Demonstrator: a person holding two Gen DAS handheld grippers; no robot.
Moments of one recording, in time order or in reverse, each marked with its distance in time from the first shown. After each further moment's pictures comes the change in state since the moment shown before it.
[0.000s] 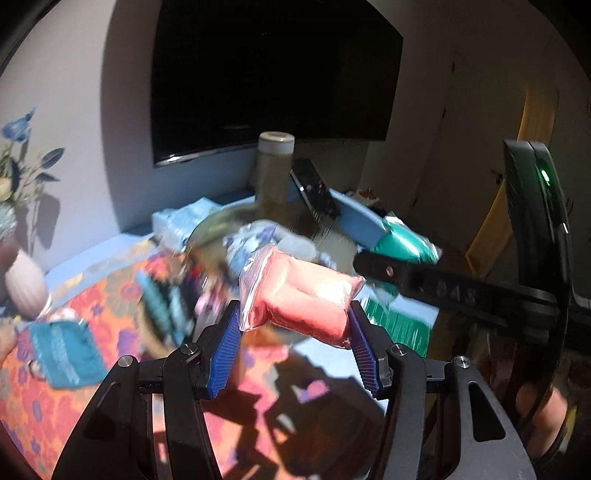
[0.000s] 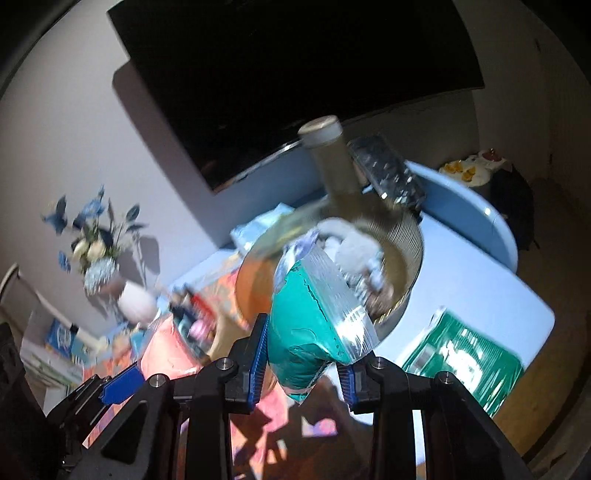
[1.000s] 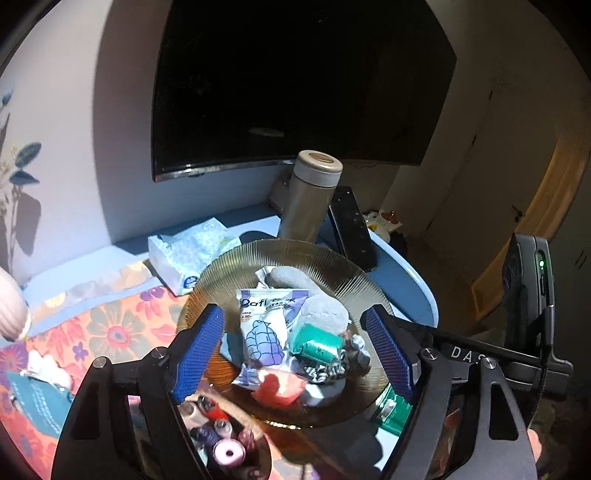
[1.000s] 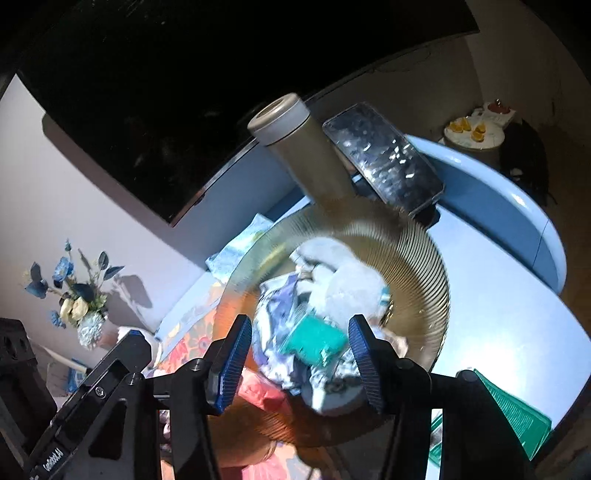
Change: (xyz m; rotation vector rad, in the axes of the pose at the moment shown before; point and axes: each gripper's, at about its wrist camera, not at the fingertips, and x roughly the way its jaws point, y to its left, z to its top) left arm 0.066 0.042 0.075 -0.122 0.015 0.022; right arm 0.090 -0.041 0.060 0.158 0.162 0.099
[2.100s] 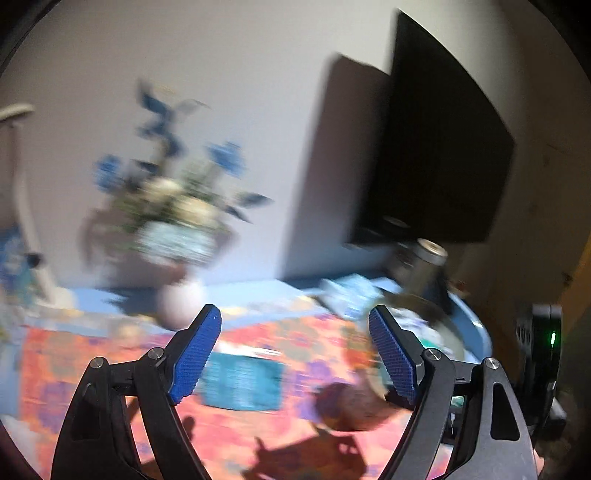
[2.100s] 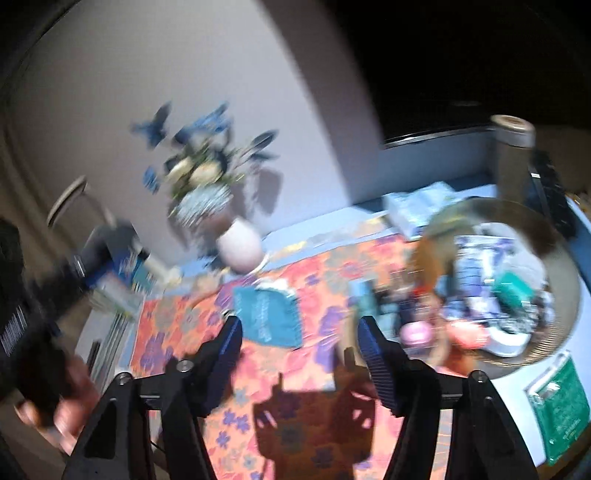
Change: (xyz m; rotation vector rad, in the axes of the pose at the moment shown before) left arm -0.225 0.153 -0.049 -0.162 -0.271 0.338; right arm 0.004 0.212 -0.133 -0.485 0.126 0.170
